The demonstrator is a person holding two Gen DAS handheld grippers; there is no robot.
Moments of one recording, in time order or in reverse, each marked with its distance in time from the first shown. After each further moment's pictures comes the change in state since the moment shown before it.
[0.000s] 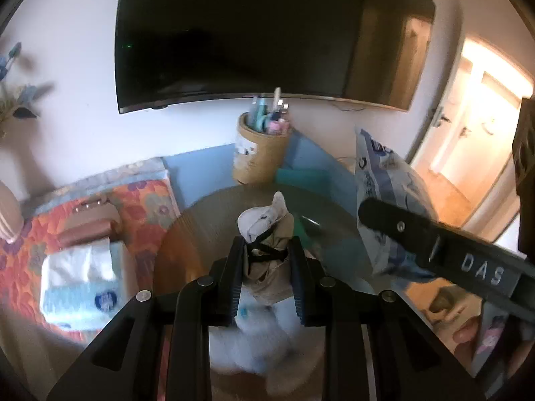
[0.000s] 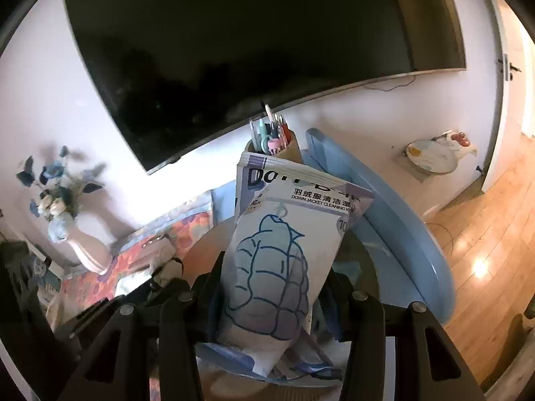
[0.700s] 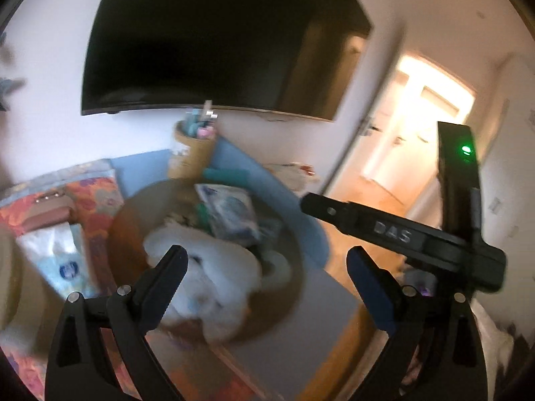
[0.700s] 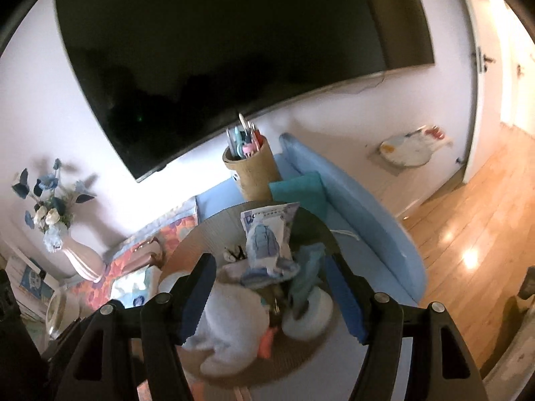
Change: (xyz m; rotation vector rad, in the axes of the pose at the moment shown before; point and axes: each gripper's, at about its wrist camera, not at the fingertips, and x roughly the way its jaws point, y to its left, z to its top) left arm -0.085 -0.009 -0.044 0.038 -0.053 -0.358; right arm -0.059 -0.014 -0.035 0.052 -0.065 -0.073
